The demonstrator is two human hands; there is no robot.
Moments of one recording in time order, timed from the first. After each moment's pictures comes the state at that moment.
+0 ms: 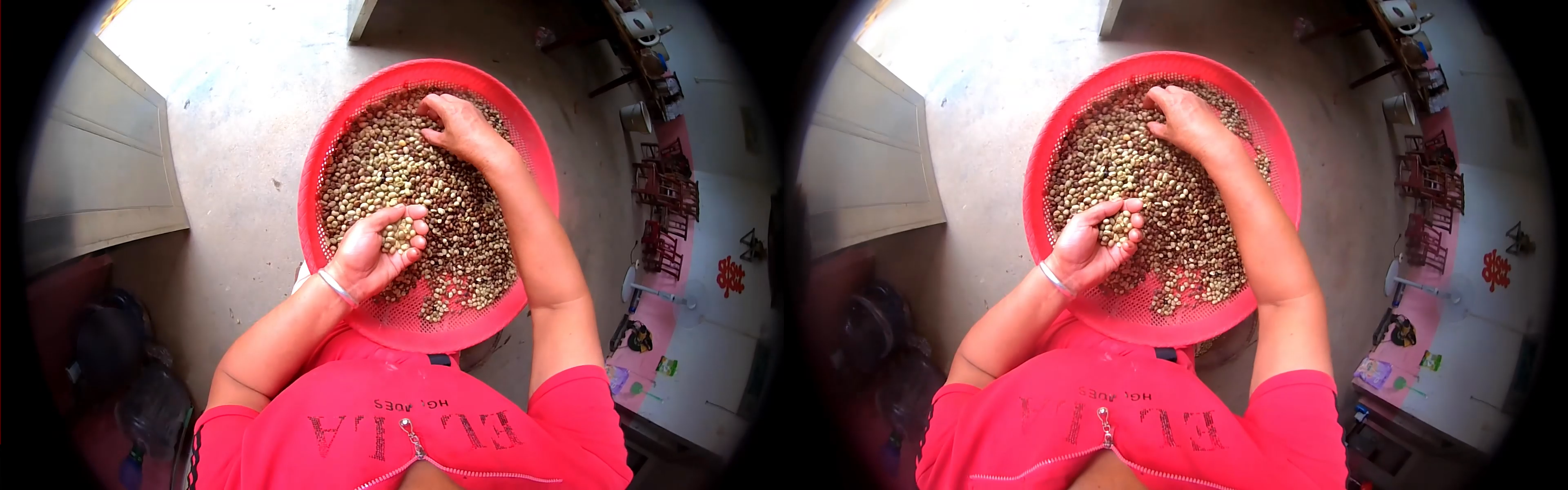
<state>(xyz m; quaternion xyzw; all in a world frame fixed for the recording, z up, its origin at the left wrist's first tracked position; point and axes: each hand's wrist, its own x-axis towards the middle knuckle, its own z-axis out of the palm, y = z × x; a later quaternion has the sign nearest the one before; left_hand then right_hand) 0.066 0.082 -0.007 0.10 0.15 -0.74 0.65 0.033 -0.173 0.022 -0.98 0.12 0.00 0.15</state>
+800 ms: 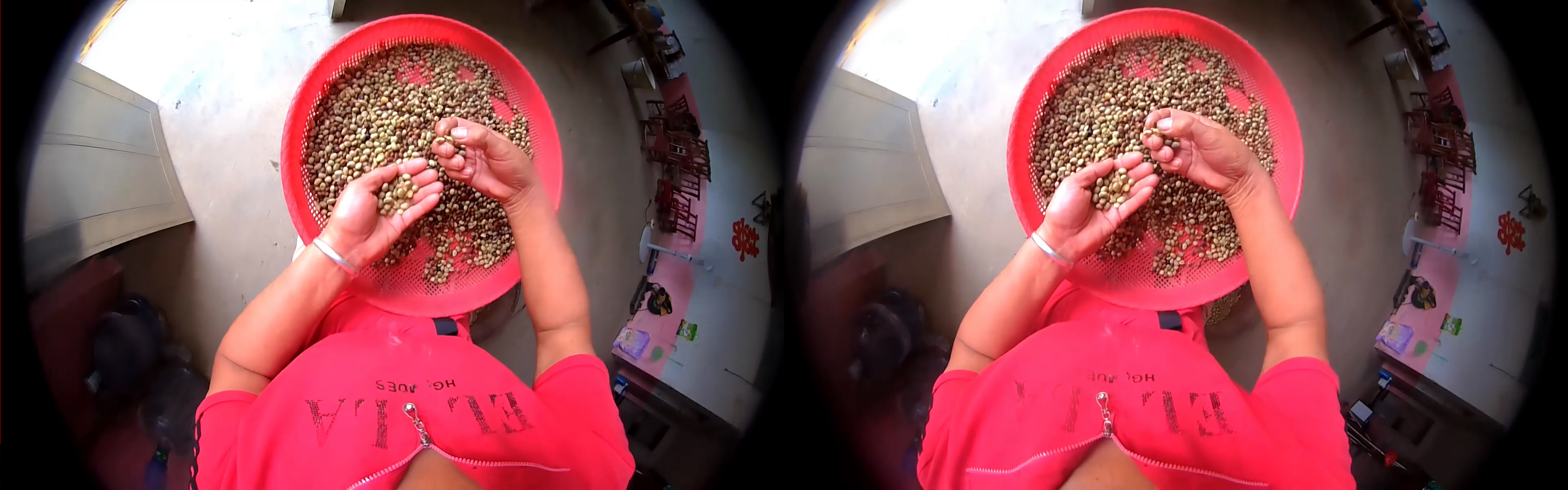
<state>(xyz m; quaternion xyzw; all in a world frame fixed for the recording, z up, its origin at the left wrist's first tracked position) 0.055 0.078 0.015 0.15 0.17 -0.73 0.65 -0.067 -0.099 0.059 -0.36 0.25 0.00 0.90</state>
